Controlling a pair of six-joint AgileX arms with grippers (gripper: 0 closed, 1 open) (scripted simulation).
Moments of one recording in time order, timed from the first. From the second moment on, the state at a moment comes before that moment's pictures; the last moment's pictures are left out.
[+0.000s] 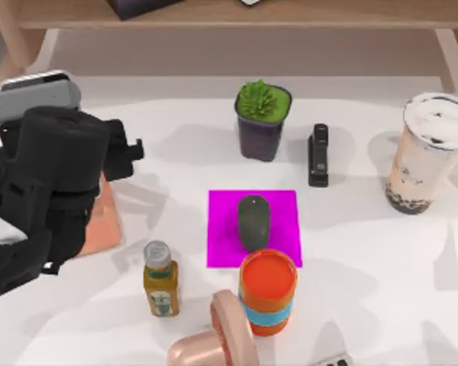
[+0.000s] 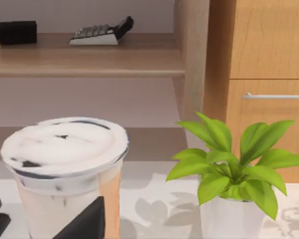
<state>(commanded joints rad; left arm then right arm) -0.58 1.27 0.61 0.06 -0.74 -0.43 0.00 0.00 0.00 0.00 0.00 0.00</state>
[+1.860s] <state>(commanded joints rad) -0.62 1.10 0.53 -0.04 -0.76 -0.47 0.00 0.00 0.00 0.00 0.00 0.00</state>
